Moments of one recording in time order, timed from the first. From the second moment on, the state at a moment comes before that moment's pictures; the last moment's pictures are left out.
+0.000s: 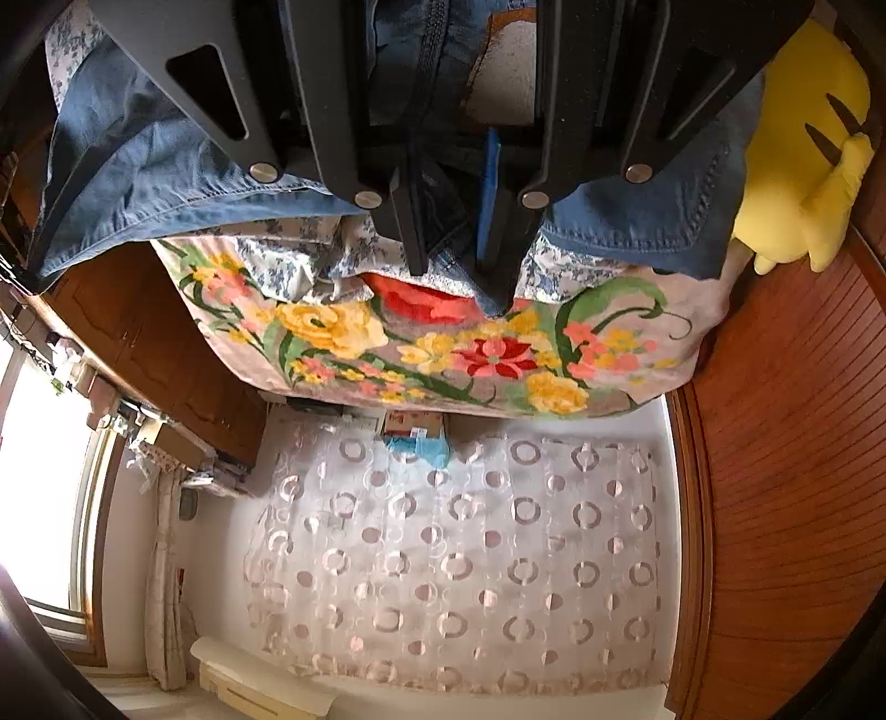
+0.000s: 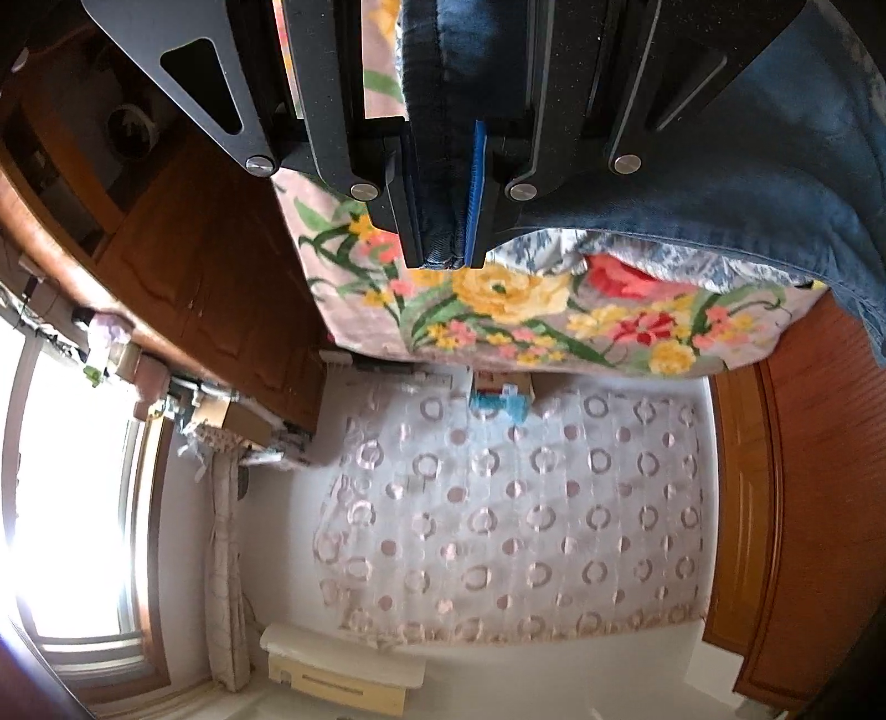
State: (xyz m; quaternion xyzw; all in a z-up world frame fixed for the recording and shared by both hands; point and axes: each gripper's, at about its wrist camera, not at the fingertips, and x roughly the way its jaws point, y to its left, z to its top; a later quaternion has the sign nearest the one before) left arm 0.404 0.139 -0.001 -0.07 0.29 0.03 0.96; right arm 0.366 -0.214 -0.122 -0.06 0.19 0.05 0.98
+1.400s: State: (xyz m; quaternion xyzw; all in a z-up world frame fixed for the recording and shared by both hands) left arm 0.291 0.167 -0.045 -0.05 0.35 -0.01 0.93; right arm 0.264 -0.182 -0.066 -0.05 0.32 0.23 0.92
